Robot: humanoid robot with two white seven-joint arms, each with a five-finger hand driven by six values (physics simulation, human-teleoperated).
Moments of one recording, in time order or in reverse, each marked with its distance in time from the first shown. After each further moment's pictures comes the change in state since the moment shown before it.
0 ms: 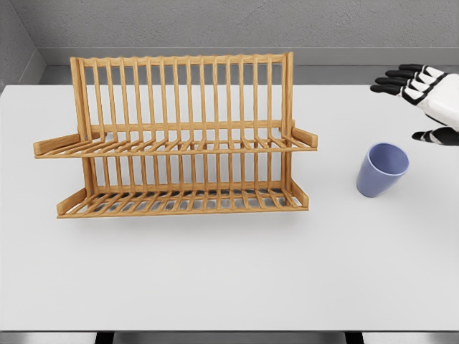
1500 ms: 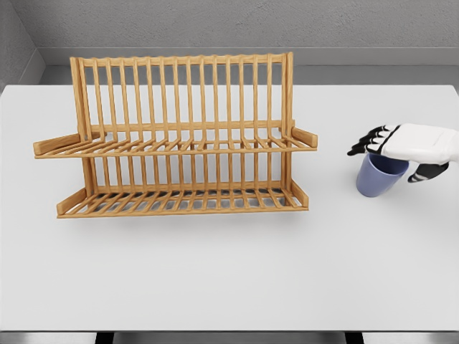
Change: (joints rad) left arm 0.002 0.000 0.000 0.000 0.000 0.000 0.000; right arm -0.275 0.069 0.286 0.136 -0.002 -0.002 0.537
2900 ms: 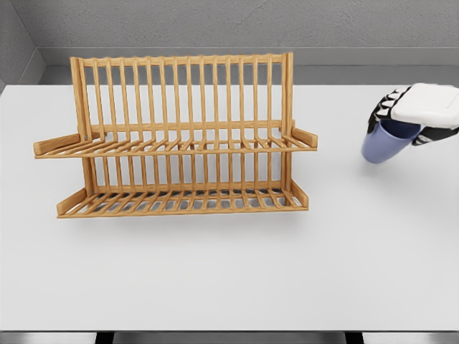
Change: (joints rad) left arm -0.002 0.000 0.000 0.000 0.000 0.000 0.000; right arm -0.153 0.006 0.010 0.026 0.000 0.000 0.000
